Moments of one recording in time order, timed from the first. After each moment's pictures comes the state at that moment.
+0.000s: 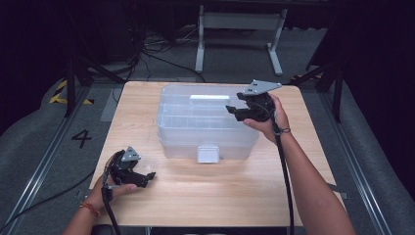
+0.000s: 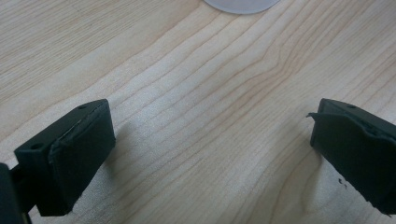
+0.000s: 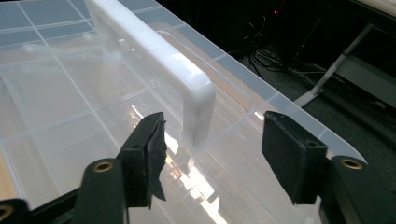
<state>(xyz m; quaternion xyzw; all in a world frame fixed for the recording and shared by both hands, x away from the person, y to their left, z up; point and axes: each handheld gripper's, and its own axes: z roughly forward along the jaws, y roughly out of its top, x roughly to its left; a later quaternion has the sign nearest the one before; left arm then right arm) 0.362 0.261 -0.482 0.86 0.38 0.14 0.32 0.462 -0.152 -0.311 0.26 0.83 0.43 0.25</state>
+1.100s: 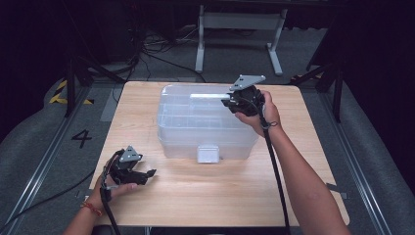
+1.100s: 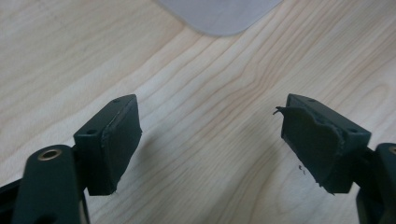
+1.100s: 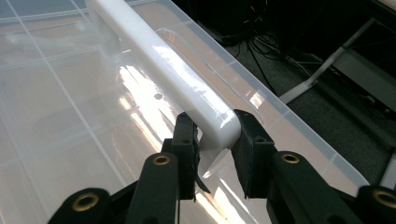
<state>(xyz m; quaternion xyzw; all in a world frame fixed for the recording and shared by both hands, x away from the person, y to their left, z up) 0.356 0.258 -0.469 0.86 0.36 0.14 0.35 0.473 -0.125 -0.300 0.25 0.85 0.38 0.26</state>
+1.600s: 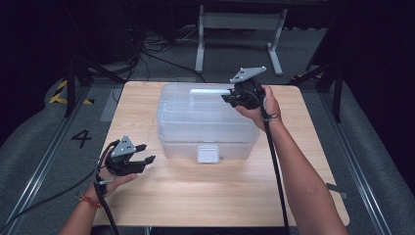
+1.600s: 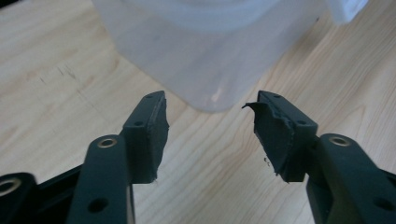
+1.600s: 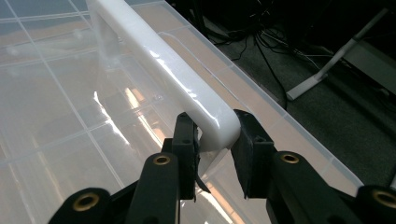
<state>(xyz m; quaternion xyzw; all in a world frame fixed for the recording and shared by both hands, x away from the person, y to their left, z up) 0.359 0.257 -0.423 0.84 0.31 0.18 0.41 0.486 -0.126 -0.288 0.26 0.86 0.38 0.23</state>
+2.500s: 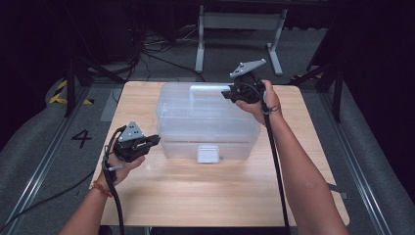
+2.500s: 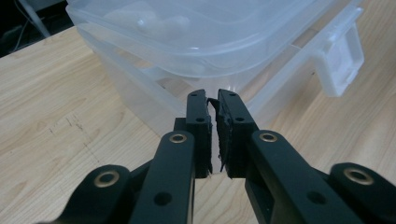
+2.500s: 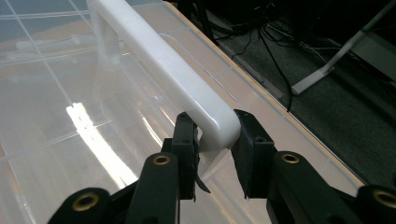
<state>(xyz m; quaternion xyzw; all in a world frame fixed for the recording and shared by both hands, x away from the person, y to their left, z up) 0.382 0.232 -0.396 0.83 0.32 0.19 0.42 0.497 -0.126 -0.279 0.27 0.86 0.37 0.22</state>
